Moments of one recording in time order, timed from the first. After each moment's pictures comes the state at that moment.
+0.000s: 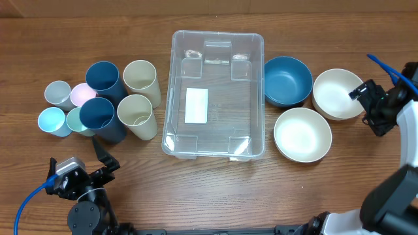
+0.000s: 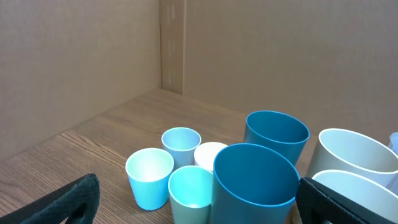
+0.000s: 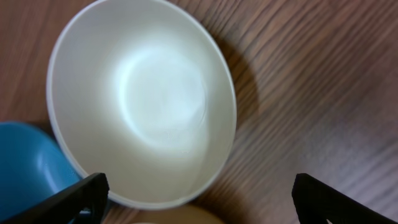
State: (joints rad) left arm 0.02 0.01 0.29 -0.33 -0.46 -0.12; right arm -0.48 1.66 1.27 -0.84 -0.14 0.51
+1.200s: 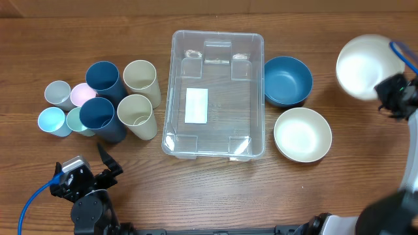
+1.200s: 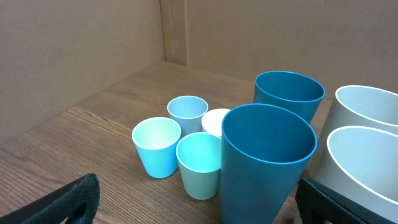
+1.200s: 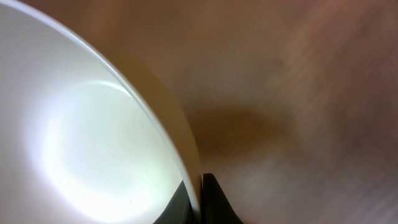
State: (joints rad) left arm 0.02 0.01 0.29 -0.46 -0.46 -0.12; right arm -0.49 1.50 1.37 -0.78 -0.13 0.56
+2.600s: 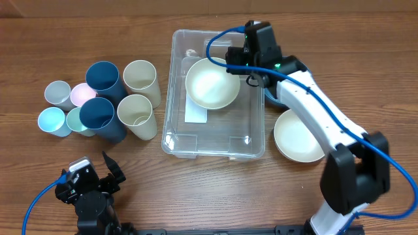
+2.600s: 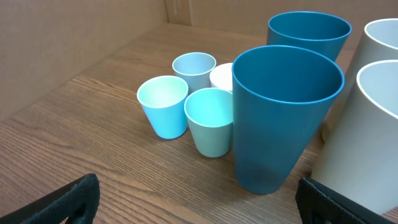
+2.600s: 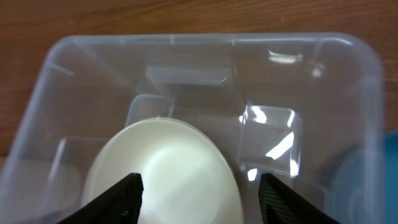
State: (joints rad) left arm 0.02 0.01 0.29 -0.63 -0.46 -0.12; right arm 0.38 1.86 1.54 -0.49 -0.03 0.38
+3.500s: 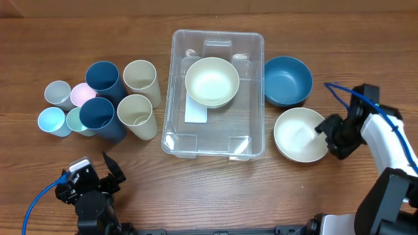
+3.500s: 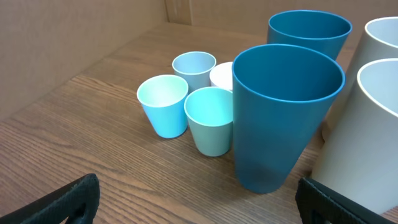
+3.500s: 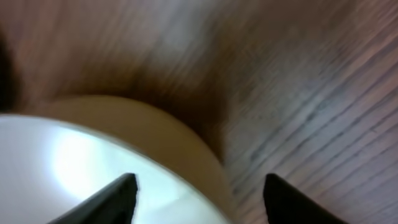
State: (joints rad) left arm 0.02 0.01 0.29 -0.63 -0.46 -0.12; right arm -0.29 1.58 0.95 -0.90 -0.09 0.63
